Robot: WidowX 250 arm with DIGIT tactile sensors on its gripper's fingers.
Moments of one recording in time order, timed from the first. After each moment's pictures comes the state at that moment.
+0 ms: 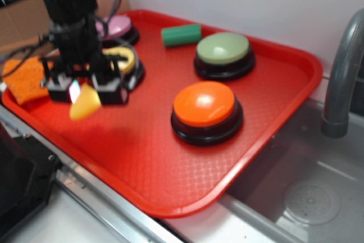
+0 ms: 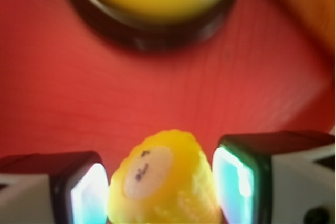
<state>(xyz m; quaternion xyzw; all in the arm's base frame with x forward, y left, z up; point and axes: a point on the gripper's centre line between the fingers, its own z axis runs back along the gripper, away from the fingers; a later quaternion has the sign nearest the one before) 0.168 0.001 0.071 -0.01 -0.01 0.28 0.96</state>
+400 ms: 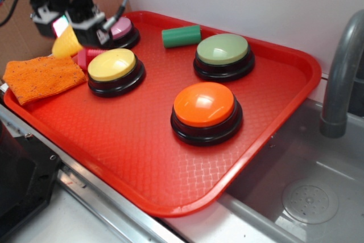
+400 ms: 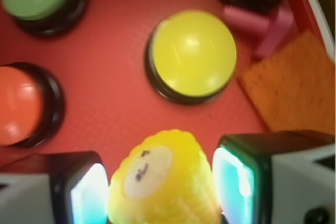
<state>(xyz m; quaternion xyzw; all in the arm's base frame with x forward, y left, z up) 0.185 0.006 0.138 -0.02 -0.04 0.10 0.99</state>
